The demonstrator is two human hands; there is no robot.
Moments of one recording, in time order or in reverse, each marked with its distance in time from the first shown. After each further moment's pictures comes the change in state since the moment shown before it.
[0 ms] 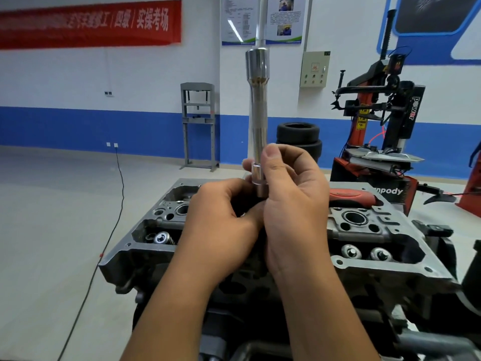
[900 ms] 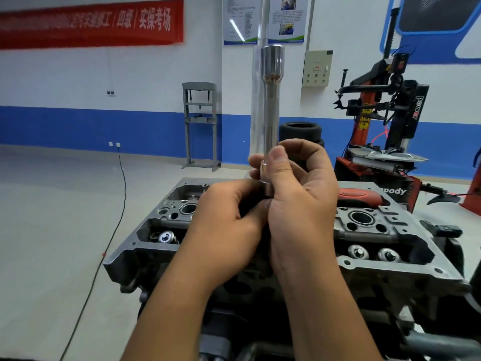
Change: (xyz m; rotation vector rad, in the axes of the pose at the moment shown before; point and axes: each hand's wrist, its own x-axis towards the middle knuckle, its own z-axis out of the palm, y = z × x) left_hand 0.000 -0.003 -0.003 -0.016 -0.092 0.037; right_hand -0.001 0.002 0.002 -0.015 0.004 -0.056
